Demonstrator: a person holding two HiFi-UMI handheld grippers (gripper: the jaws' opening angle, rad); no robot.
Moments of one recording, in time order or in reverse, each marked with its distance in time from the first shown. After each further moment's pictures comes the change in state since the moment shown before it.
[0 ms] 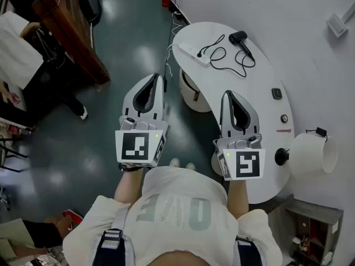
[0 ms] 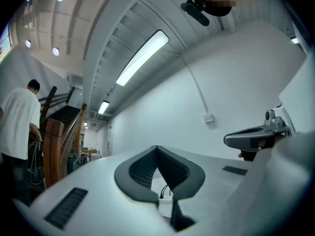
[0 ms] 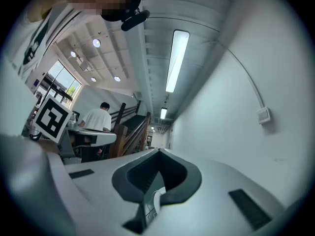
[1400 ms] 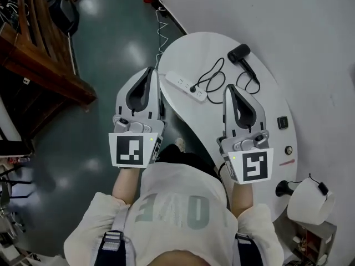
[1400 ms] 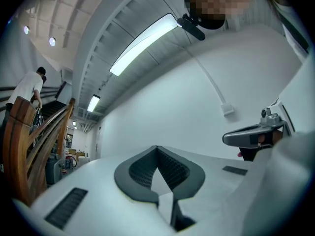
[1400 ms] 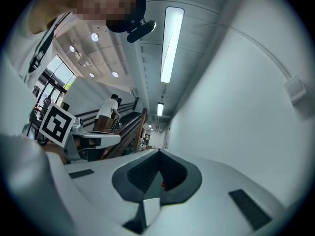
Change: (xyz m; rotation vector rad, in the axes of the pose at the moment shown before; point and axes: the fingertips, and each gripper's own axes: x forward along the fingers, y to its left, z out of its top) left arm 0.265 0.077 -0.058 -0.025 -0.062 -0.098; right arm 0.238 -0.111 -0.059 -0.003 0.014 -0.009
